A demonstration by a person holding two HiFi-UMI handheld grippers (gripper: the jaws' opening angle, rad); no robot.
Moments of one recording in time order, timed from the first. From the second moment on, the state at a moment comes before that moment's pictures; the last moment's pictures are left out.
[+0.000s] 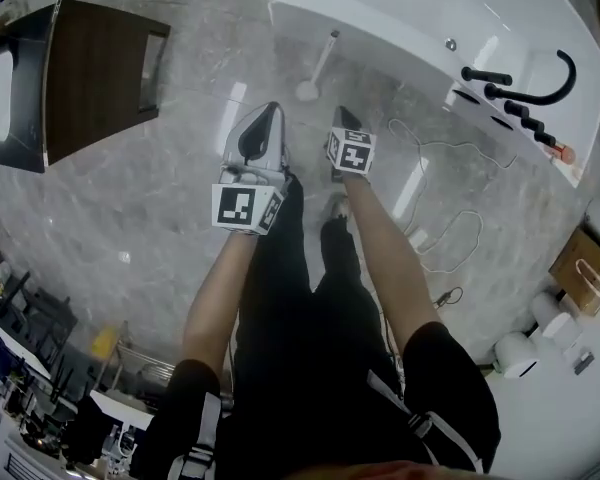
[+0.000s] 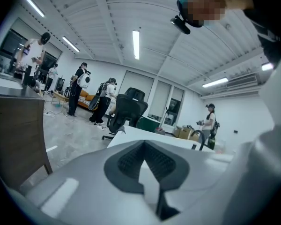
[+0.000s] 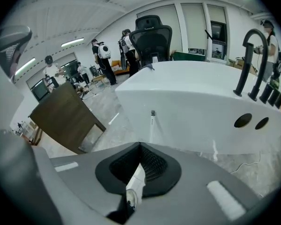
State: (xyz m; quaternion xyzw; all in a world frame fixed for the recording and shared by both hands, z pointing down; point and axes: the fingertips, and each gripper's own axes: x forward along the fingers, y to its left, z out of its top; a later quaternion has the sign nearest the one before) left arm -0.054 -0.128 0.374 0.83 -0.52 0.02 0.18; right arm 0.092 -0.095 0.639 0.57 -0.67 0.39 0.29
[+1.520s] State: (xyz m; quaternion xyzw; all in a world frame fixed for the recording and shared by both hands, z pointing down) left arm 0.019 0.058 0.139 0.82 -0.56 -0.04 0.10; right arm 0.146 0.058 0.163 0.53 -0.83 0.14 0.07
